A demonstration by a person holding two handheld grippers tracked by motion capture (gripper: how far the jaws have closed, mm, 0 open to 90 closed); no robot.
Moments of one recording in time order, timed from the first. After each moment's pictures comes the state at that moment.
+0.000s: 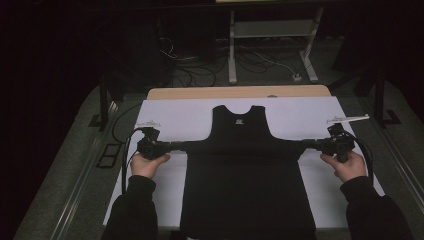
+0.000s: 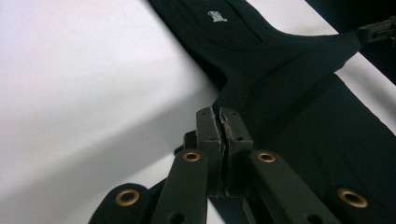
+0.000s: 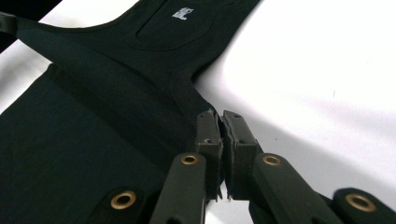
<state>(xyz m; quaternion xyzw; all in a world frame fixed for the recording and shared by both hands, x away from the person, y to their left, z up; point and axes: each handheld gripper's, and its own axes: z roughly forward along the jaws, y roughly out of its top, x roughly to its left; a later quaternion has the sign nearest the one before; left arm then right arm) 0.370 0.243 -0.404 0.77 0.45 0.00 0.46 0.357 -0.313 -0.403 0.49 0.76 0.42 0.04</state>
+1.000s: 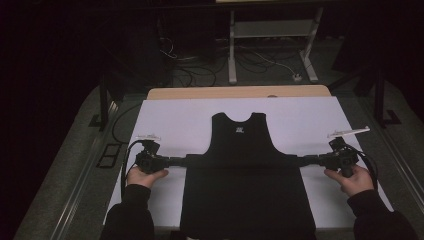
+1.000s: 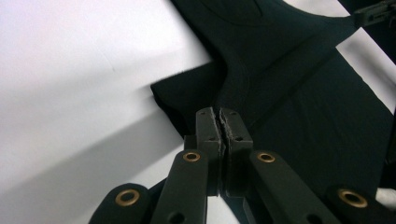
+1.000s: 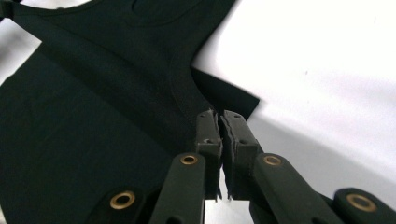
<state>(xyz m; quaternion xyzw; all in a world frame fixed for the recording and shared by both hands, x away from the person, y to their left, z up) 0.337 0.244 -0.415 0.79 0.44 -0.04 0.42 0.324 -0.313 -0.416 0.49 0.78 0.39 0.00</state>
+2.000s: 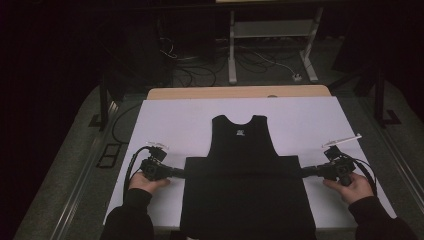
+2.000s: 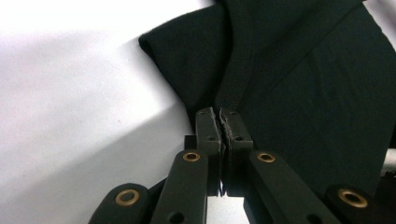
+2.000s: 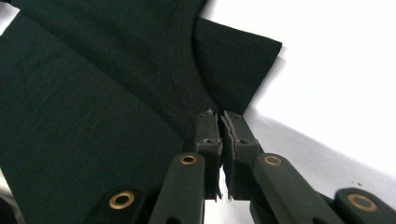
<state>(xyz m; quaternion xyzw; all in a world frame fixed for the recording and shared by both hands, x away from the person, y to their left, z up) 0.332 0.233 -0.433 0.82 0.44 -0.08 0.36 0.311 -0.304 -0.430 0.50 0.80 0.34 -0.03</state>
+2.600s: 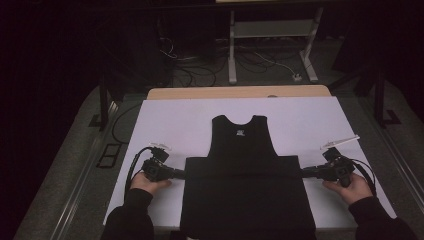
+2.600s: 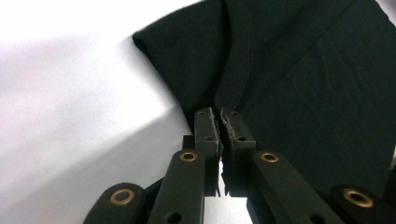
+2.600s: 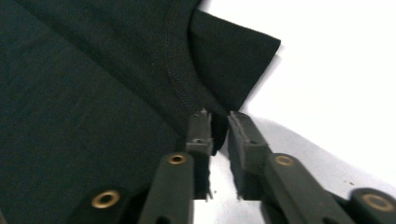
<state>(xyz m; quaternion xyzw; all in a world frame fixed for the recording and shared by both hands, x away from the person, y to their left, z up) 0.332 0.229 -0.435 0.83 0.42 -0.08 0.35 0.308 -0.301 -0.431 0.48 0.81 0.33 -0.01</state>
